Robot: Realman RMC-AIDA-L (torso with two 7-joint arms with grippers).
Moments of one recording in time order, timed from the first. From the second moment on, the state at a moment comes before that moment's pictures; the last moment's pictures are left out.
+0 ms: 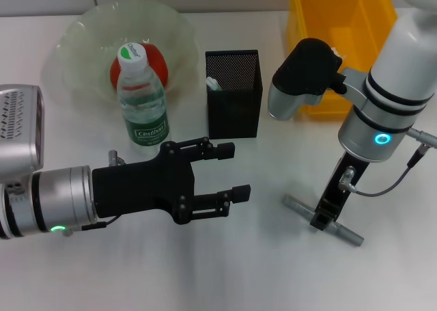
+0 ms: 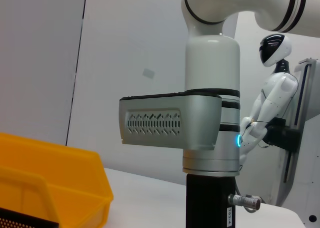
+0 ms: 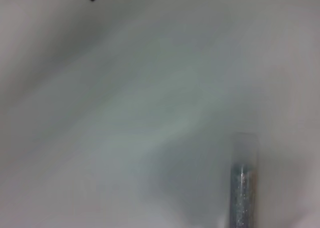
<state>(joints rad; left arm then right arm) -0.46 -2.08 1.17 0.41 1.50 1.57 -1.00 0.91 2.09 -1.57 -0.86 -2.55 -1.59 2.53</state>
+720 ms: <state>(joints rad) -0.46 -2.08 1.17 0.41 1.50 1.56 -0.99 0.91 2.09 -1.62 -0.86 -2.55 -1.57 2.54</state>
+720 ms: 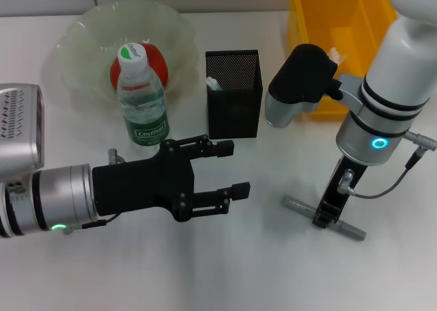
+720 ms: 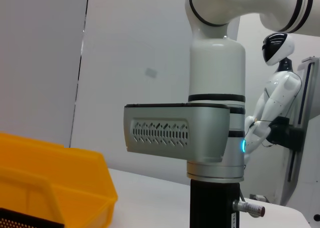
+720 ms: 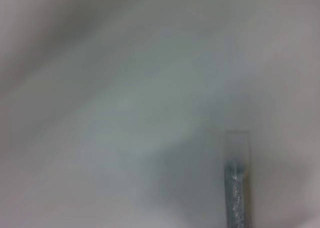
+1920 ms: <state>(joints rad) -0.47 -2.08 1.17 0.40 1.49 1.56 -0.98 0.45 2.08 -1.07 -1.08 -1.69 -1.41 1.85</state>
